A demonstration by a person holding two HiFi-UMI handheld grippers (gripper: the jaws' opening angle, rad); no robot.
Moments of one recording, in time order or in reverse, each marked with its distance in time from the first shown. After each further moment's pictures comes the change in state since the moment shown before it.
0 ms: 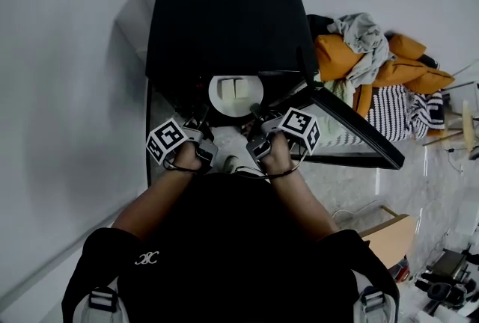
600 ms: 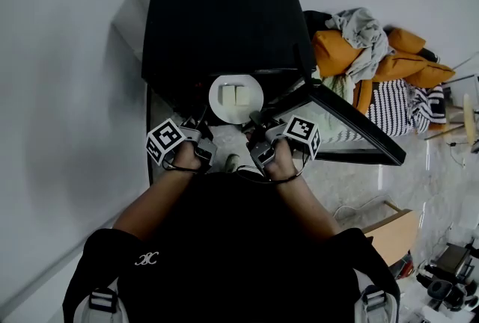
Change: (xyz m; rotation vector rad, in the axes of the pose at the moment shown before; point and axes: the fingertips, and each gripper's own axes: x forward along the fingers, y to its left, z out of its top) left arm -0.001 -0.001 0.000 -0.013 -0.005 -0.002; right arm -0.014 -0.021 -0.015 0.128 0.047 0.038
